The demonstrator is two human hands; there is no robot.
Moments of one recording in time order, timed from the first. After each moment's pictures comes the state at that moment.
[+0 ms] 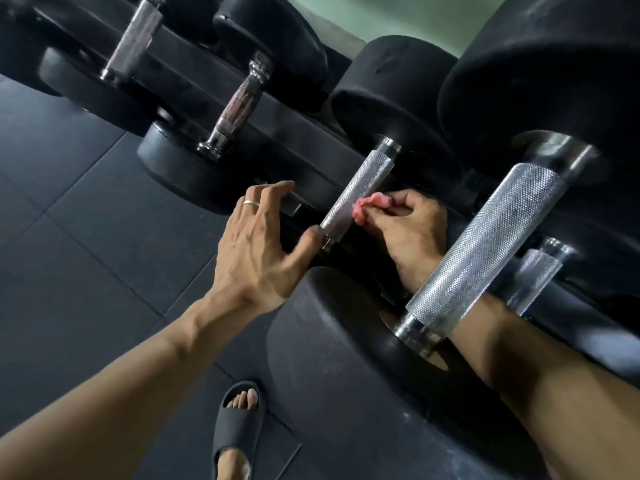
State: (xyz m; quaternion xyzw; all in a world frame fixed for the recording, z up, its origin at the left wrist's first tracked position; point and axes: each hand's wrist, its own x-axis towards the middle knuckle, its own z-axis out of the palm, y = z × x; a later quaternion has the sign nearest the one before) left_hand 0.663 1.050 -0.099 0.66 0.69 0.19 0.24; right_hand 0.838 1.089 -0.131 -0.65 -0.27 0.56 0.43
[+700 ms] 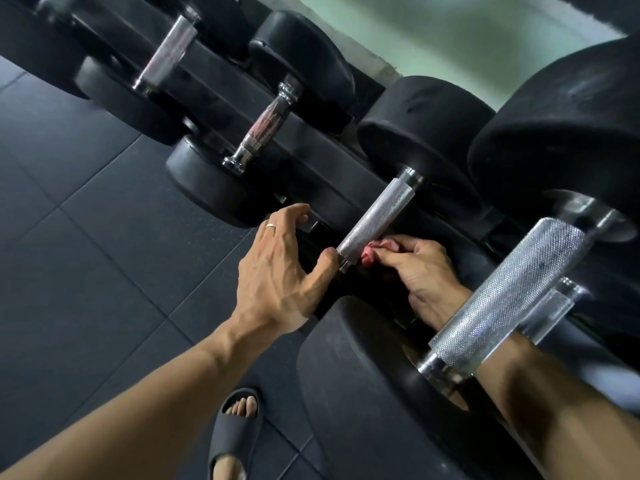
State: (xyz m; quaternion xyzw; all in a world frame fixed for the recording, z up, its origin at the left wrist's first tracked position) left_hand 0.664 1.046 -0.100 0.61 0.71 0.23 0.26; right_hand 0.841 1.086 -0.137 -0.66 -0.27 0.63 0.32
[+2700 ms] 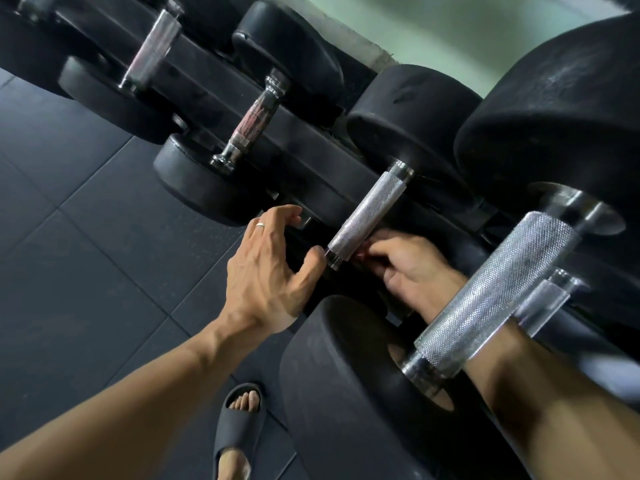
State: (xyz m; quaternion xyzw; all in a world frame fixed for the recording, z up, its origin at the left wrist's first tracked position) left_hand 0.664 1.047 -0.100 0.61 0.71 0.23 0.27; right_hand 0.837 1.103 -0.144 -0.62 -0.10 0.72 0.31
